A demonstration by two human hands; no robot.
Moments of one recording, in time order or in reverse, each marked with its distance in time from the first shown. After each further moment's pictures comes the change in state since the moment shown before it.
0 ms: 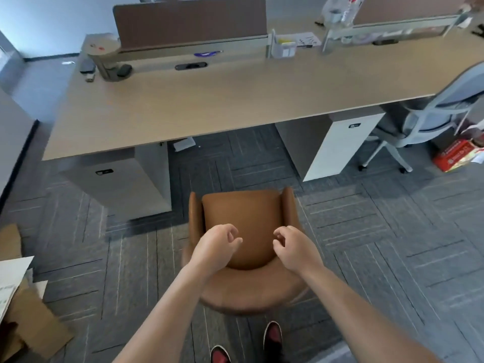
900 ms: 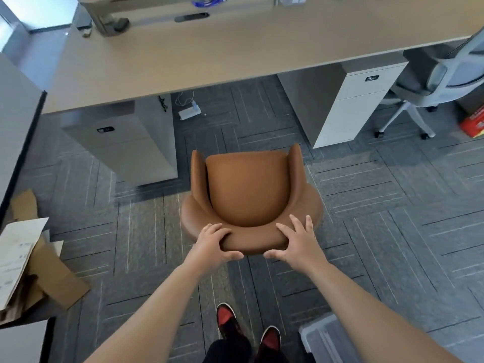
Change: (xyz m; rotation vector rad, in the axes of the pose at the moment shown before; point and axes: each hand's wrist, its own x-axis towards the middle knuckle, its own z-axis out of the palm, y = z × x) left_hand -0.079 -0.098 0.127 0.038 -0.230 -0.077; right_hand -0.086 0.096 0.113 -0.086 -0.271 0.106
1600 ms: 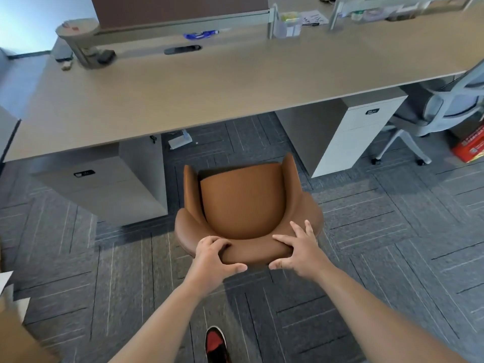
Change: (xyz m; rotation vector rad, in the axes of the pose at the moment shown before) left_hand 0.145 -0.001 -0.081 -0.177 0.161 0.126; right_hand 0.153 -0.040 -0.071 0.174 -0.023 -0.024
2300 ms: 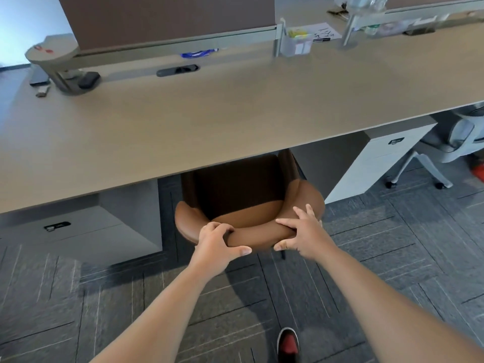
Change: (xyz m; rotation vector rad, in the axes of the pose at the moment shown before) left_hand 0.238 0.040 -0.089 0.053 0.022 -0.077; right_hand 0.218 -0.076 -0.118 -0.026 0.067 -0.013
